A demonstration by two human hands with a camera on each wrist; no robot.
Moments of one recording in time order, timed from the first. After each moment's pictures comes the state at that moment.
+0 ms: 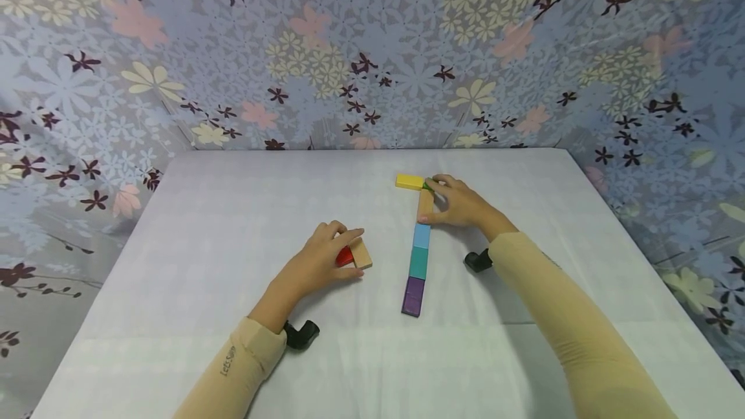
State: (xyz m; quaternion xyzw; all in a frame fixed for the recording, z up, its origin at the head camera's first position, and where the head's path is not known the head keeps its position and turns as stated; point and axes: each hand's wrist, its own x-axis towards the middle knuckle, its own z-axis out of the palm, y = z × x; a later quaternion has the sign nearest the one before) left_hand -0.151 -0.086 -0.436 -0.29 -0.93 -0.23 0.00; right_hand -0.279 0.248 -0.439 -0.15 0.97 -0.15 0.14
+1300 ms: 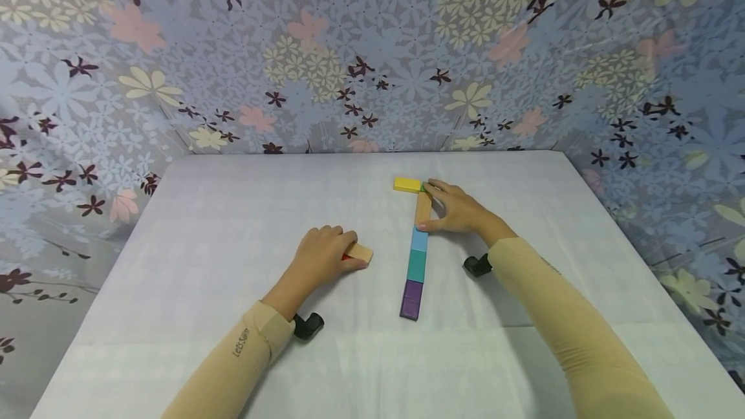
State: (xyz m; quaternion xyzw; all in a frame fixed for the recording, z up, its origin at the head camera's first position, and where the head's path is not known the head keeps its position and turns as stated) left_hand -0.167 -0.067 -0.438 -0.25 -0.97 -0.07 0.02; right_hand -0.273 0.250 -0.439 -0.18 0.96 -0.14 0.15
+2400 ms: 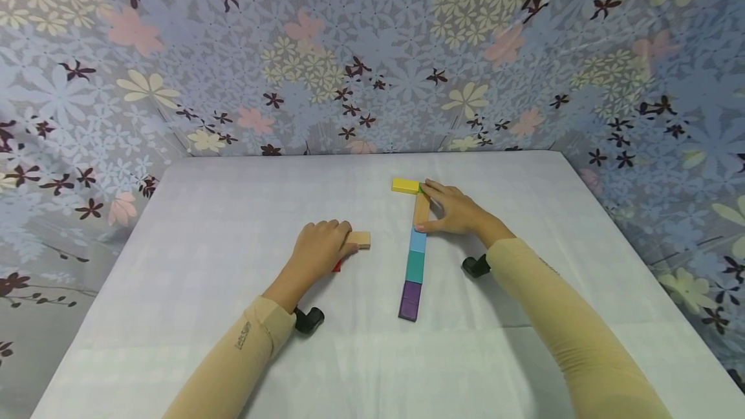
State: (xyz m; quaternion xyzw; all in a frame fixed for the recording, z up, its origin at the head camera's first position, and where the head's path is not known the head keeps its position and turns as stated) left_hand -0.176 -0.065 -0.435 -0.21 -0.98 -0.07 0.01; right_hand -0.272 0.252 -0.441 -0.19 0.96 -0.15 0.15
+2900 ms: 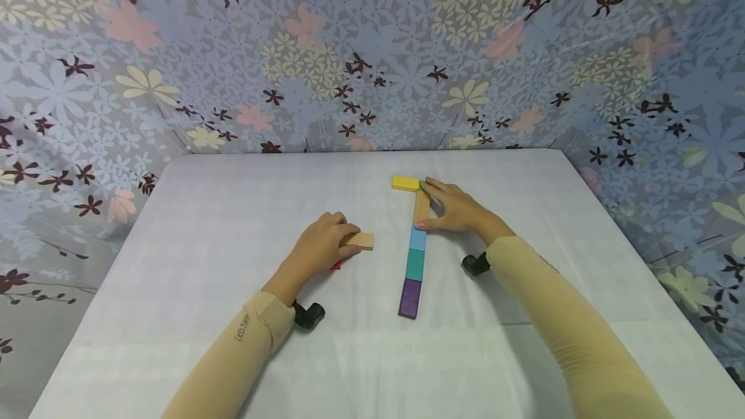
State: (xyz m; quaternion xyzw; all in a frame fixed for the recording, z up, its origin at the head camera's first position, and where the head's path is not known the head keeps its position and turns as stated) left_hand -0.188 -0.073 -0.449 -0.27 -0.95 -0.15 0.02; right_hand -0.272 0.251 -0.442 -0.19 0.96 -0.15 0.15
